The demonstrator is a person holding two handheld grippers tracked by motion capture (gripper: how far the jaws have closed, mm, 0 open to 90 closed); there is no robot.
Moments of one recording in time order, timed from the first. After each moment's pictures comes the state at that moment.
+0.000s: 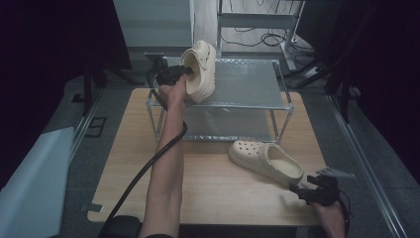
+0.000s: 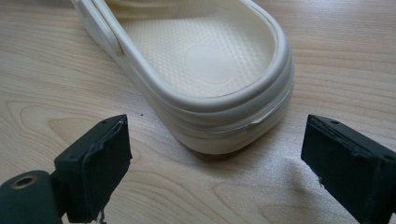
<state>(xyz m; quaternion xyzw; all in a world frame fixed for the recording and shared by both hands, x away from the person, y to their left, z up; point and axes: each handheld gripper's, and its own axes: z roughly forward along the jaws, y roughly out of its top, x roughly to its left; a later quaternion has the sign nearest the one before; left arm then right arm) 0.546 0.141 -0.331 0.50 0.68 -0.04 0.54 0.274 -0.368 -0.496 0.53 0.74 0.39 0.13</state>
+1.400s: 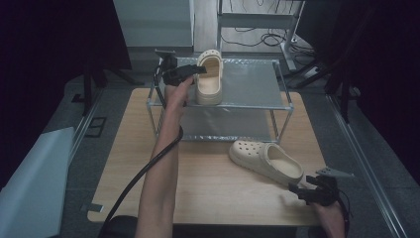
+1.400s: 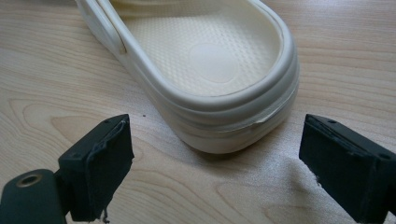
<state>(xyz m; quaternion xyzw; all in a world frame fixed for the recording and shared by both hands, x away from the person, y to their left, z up) 0.539 0.125 -0.323 0.59 0.59 -0.06 0.55 0.274 -0.368 -0.496 0.52 0.75 0.39 0.13</state>
